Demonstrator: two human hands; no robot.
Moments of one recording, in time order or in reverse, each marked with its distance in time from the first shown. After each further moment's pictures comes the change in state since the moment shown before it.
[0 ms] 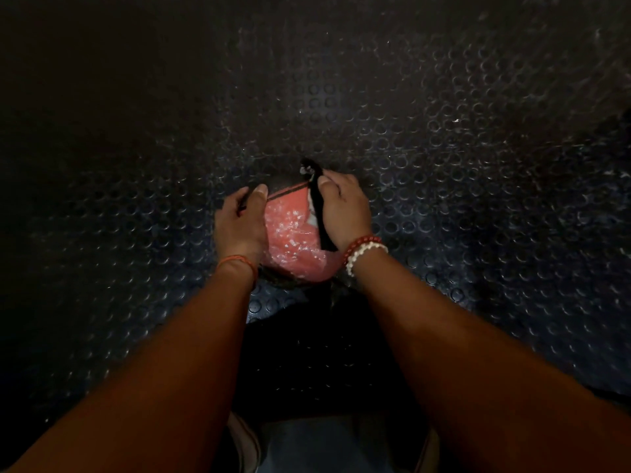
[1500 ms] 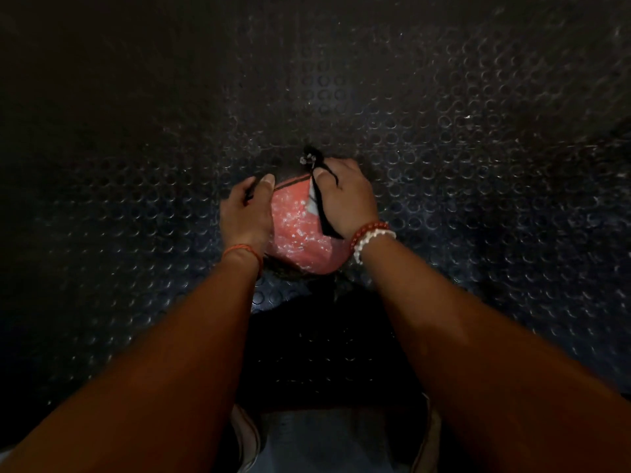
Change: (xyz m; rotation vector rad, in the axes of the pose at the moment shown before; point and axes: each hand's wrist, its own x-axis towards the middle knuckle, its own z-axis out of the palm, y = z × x) left_hand 0.004 -0.002 -0.001 0.002 -0.006 0.000; right_hand 0.010 -0.001 0.002 -0.188 -0.089 -0.140
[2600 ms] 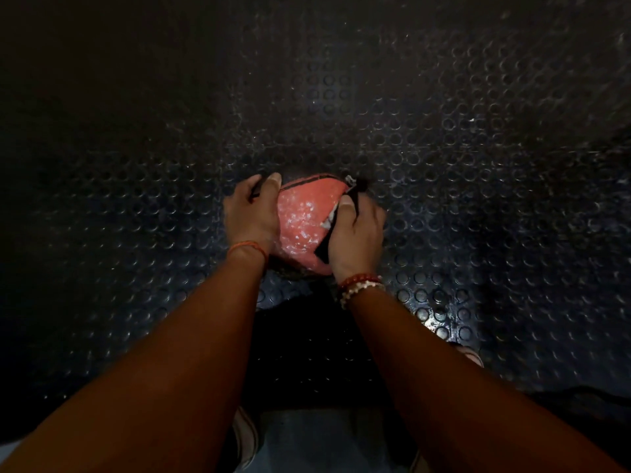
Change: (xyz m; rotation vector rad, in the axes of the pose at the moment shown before) left_hand 0.005 -0.005 0.004 0.055 0.030 0.045; right_hand -0.061 0.003 0.017 0.118 0.290 0.295
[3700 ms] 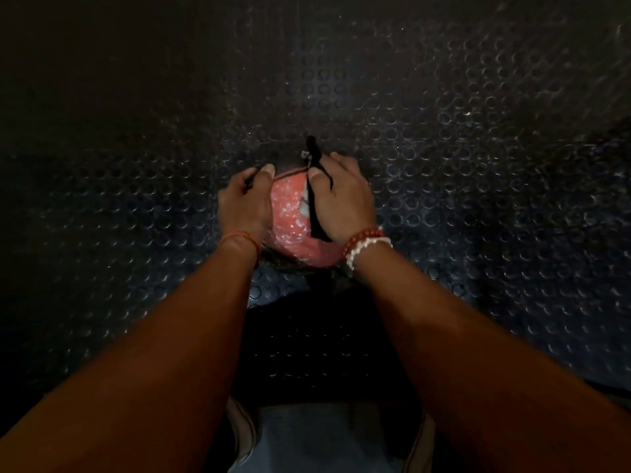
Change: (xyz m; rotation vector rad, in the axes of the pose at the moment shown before) left_hand 0.002 0.010 0.000 -0.014 -0.013 -0.057; right_hand 0.039 -0.023 -0.002 -0.195 -0.204 -0.348
